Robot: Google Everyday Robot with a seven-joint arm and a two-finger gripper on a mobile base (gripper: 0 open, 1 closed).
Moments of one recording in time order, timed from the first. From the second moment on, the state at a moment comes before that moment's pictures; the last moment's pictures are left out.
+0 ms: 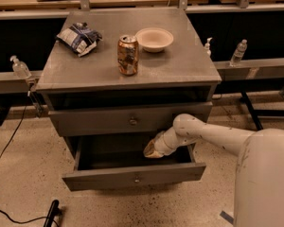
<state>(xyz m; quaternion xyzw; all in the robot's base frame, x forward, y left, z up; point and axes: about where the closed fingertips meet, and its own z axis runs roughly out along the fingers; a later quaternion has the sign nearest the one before) 0.624 -0.046 0.435 -0.71 0.63 0.16 0.27</state>
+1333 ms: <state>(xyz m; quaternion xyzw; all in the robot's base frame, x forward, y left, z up) 0.572 -0.018 0.414 -0.71 0.66 0.18 0.19</state>
